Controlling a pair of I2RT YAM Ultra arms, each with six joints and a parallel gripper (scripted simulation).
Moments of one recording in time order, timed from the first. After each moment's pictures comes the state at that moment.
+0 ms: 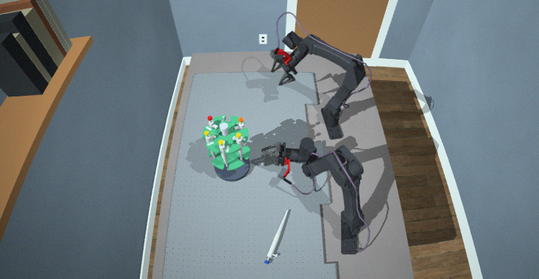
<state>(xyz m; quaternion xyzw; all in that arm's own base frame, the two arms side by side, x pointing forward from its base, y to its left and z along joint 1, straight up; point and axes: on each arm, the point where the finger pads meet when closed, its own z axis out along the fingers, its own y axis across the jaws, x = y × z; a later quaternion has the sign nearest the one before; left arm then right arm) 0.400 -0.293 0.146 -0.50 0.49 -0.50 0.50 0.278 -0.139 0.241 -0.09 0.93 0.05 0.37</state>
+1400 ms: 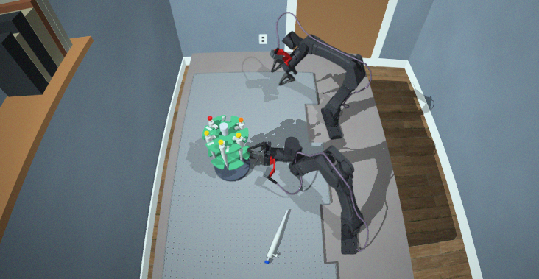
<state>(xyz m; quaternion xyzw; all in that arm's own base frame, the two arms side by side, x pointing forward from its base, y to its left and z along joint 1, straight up) 0.461 -0.291 0.145 -0.51 0.49 -0.50 0.50 0.278 -0.139 0.241 -0.09 0.93 0.05 0.37</state>
